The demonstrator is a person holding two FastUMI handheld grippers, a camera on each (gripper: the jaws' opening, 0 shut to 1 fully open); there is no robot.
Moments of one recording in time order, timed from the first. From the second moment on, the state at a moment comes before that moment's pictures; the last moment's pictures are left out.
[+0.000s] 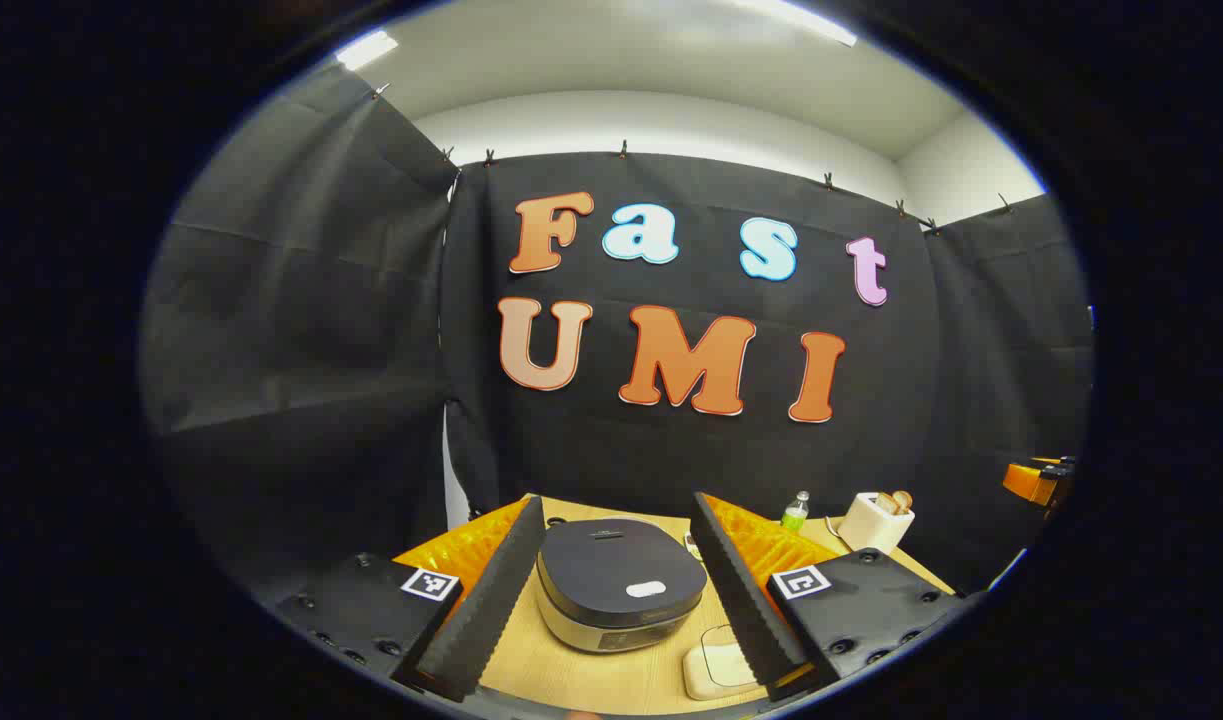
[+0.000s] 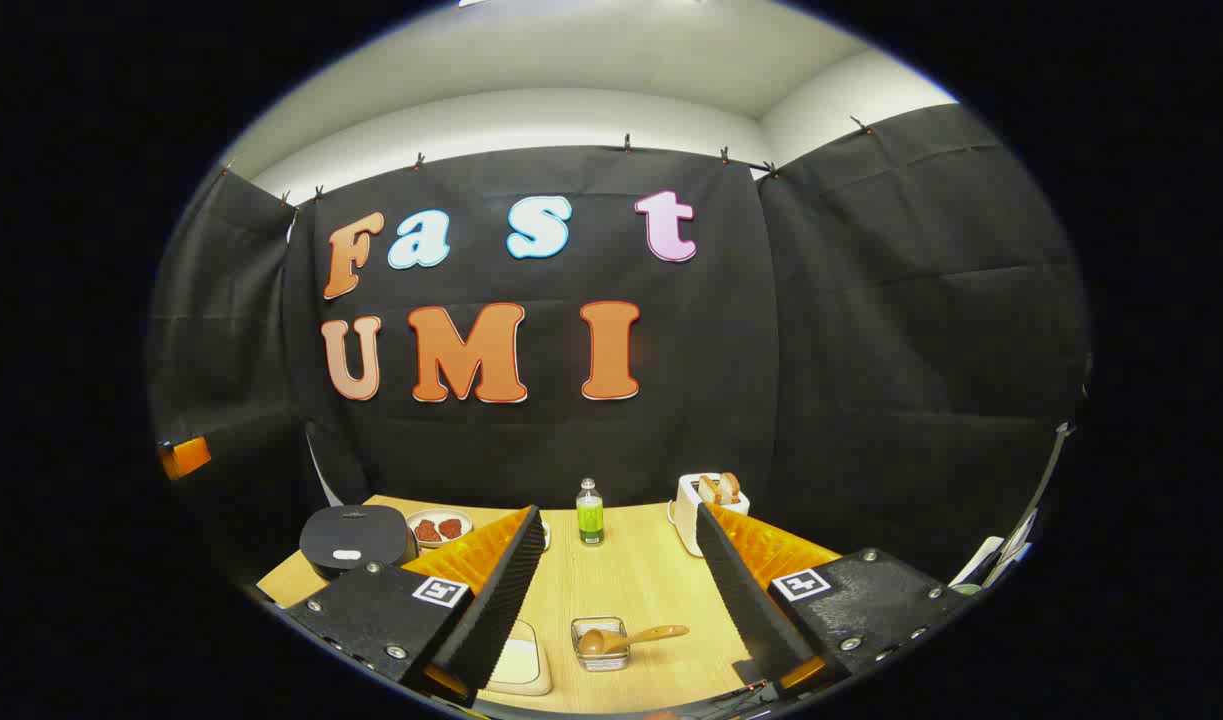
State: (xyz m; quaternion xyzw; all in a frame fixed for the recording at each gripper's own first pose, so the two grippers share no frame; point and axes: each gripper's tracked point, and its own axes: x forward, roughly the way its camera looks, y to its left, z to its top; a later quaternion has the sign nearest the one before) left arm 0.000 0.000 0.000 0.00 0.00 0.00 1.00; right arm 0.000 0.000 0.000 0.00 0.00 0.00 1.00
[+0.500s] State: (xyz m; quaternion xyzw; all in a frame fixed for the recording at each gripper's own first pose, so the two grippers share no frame) left arm -0.007 -0.013 0.022 0.03 -0.02 0.02 1.00; right arm -0.002 -0.031 0.002 0.01 0.00 -0.01 1.00
